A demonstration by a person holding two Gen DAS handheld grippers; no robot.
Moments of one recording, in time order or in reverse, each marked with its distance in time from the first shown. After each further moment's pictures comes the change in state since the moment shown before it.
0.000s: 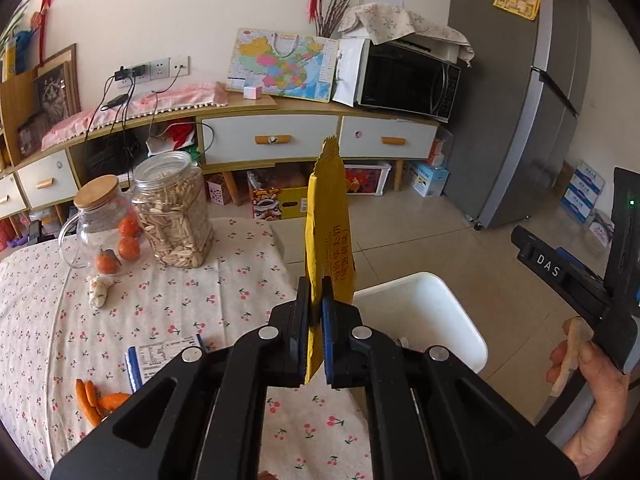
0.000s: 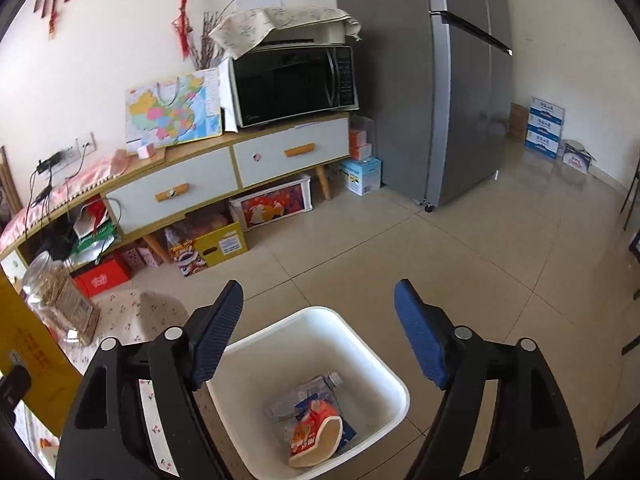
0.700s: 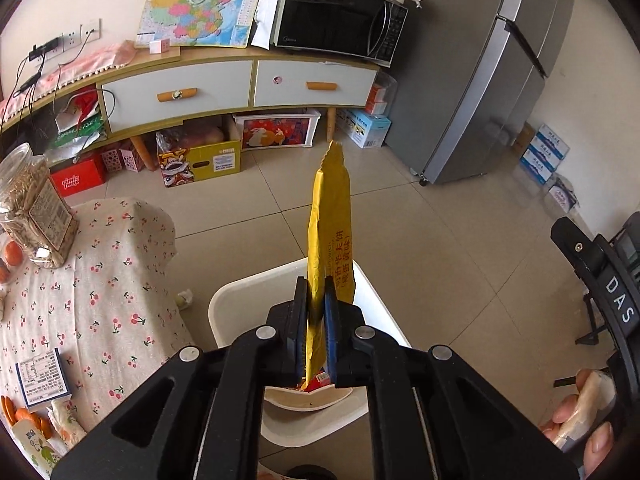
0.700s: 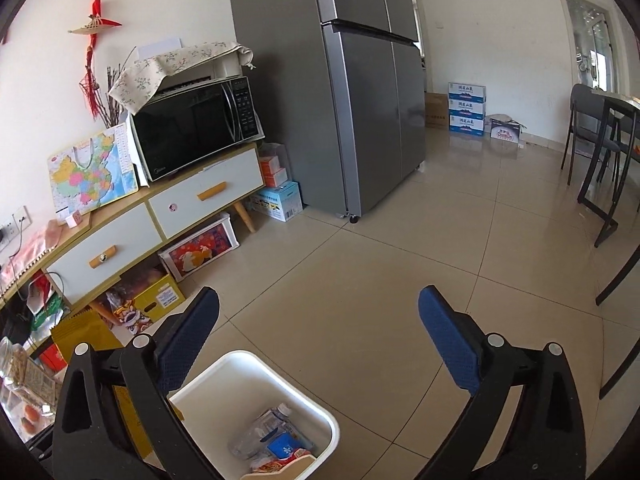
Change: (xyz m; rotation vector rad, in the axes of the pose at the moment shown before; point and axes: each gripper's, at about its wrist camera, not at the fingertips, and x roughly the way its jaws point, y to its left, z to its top) left arm 0.094 -0.115 0.021 0.029 0.192 -0.182; right arm -0.003 -0.080 0.015 0.186 -0.075 -0.200
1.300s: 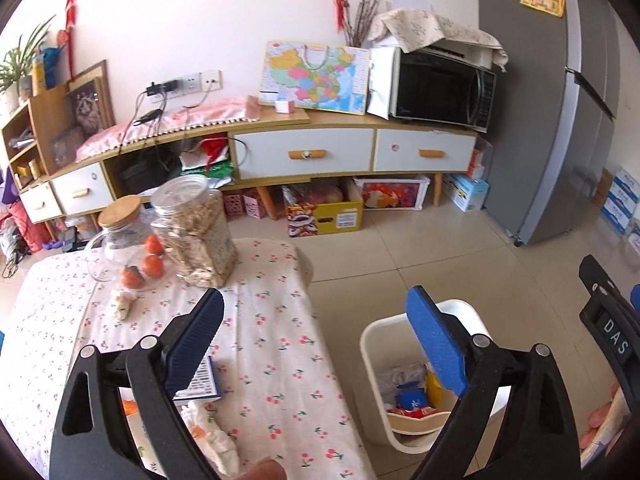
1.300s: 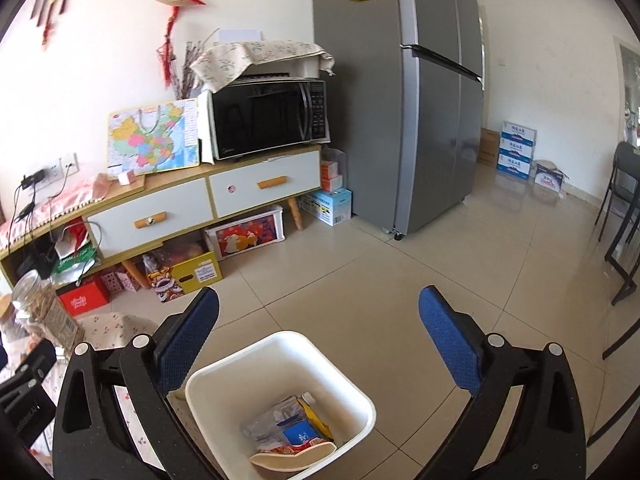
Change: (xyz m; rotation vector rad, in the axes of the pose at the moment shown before) left arm -0.099 0.084 -0.024 -0.079 -0.248 0.391; right arm -0.056 0.082 -0.033 -0.269 -0.056 0.172
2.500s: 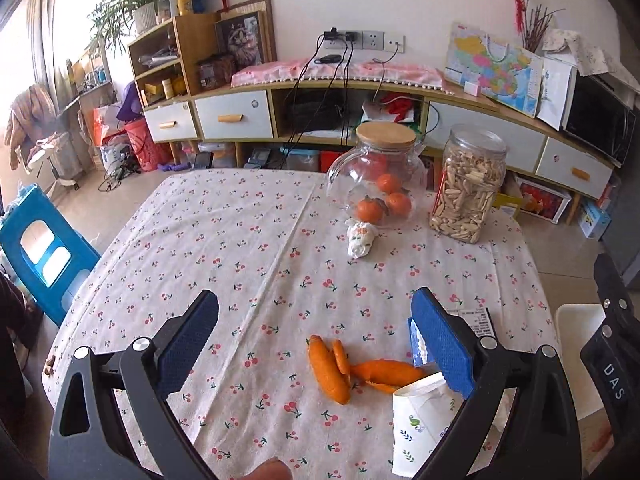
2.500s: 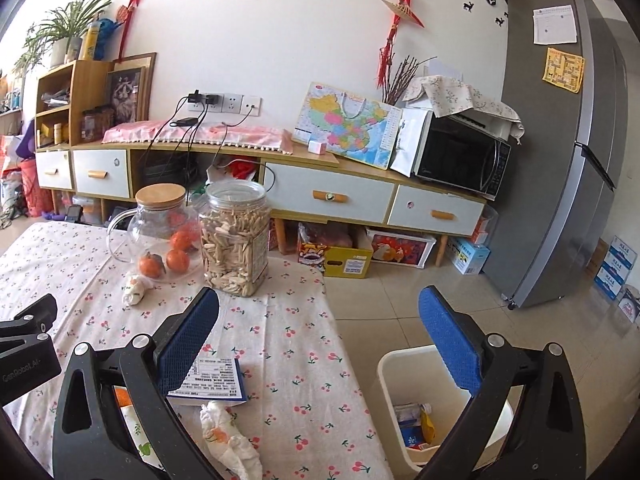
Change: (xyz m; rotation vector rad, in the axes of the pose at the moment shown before) left arm -0.030 0.250 -0.077 -0.257 0.156 0.359; right arm -0.090 0.224 -0.072 -0.381 -0.029 0.377
